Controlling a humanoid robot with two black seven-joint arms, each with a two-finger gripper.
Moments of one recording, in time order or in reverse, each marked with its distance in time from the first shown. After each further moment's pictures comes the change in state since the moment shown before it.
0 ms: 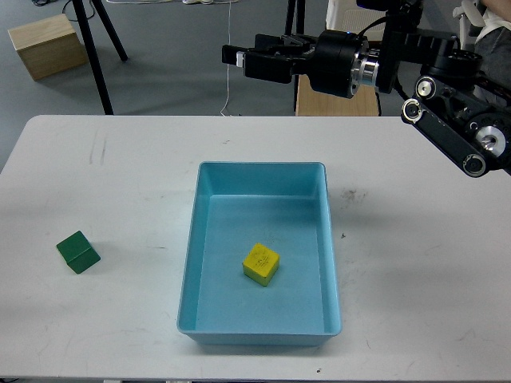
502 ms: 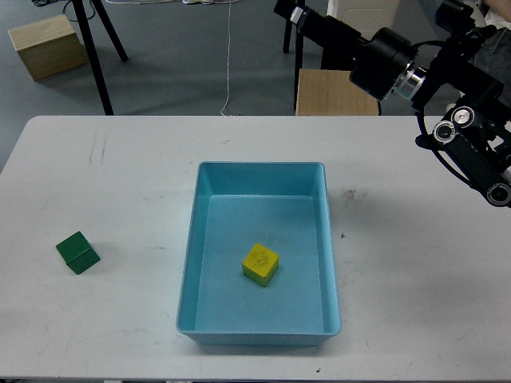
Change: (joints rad) left arm -0.045 0.219 -0.045 0.129 0.928 -0.039 0.000; right arm -0.285 -0.008 0.366 0.157 0.174 -0.113 0.000
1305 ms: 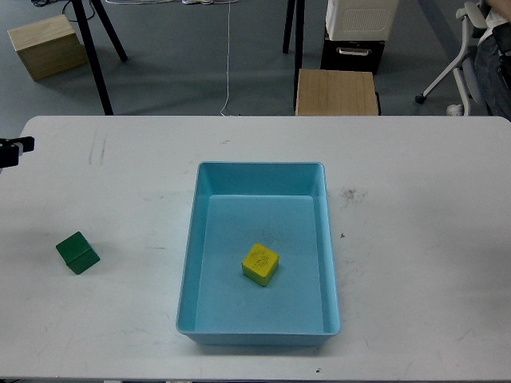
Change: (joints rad) left arm -0.083 0.002 0.162 -0.199 1.697 -0.039 0.000; right arm -0.595 -0.108 0.491 0.317 0.335 -0.074 -0.146
